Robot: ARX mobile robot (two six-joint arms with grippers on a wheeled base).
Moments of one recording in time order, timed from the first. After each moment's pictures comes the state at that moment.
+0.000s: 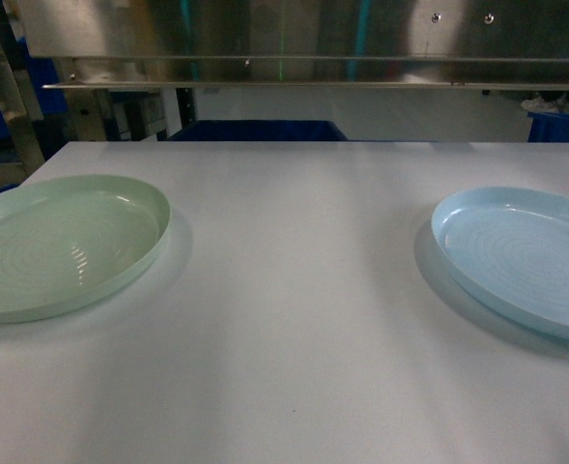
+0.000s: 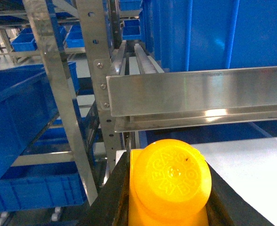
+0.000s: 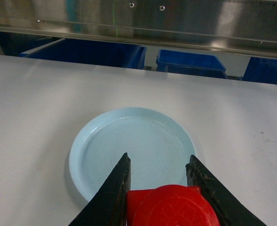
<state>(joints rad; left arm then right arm) -0.02 1.19 0.68 0.48 -0.02 0.05 0.03 0.76 0.45 0.10 -0.12 -0.06</state>
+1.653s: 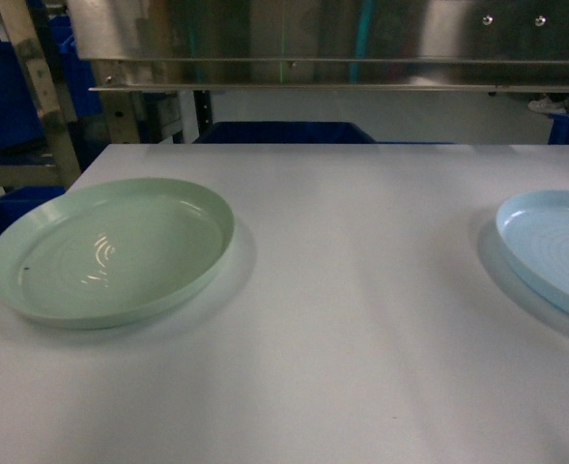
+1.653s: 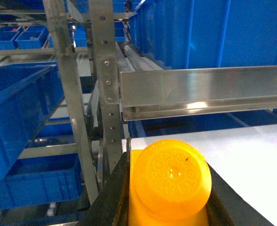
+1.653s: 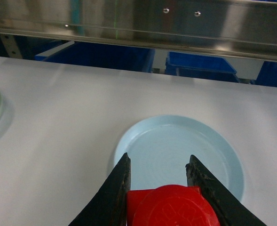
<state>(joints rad) -0.05 0.90 0.58 0.30 0.04 0.01 0.03 0.76 0.45 0.10 -0.12 -0.06</state>
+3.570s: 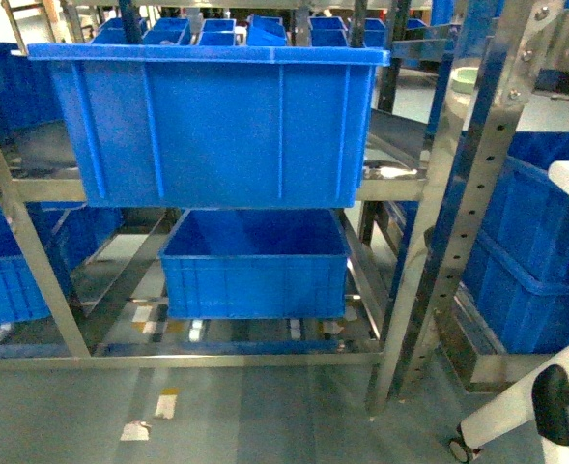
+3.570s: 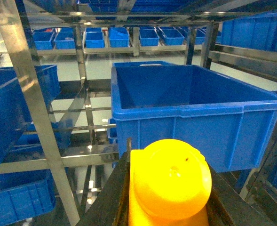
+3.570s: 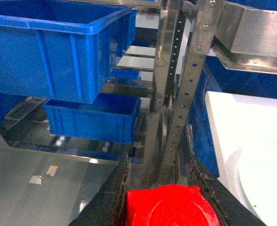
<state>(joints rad) -0.05 0.89 0.58 0.30 0.03 0.01 0.03 0.76 0.45 0.10 -0.12 -0.06</state>
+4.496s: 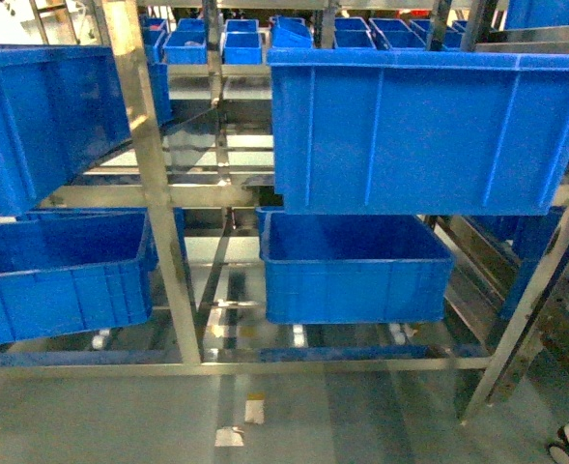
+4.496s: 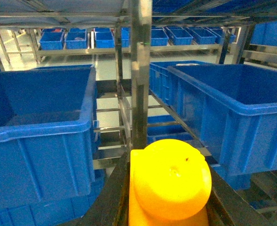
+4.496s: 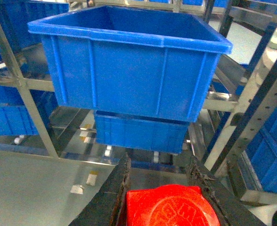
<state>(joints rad) -0.05 0.89 0.58 0.30 0.03 0.01 0.03 0.76 0.45 0.10 -0.12 -0.06</state>
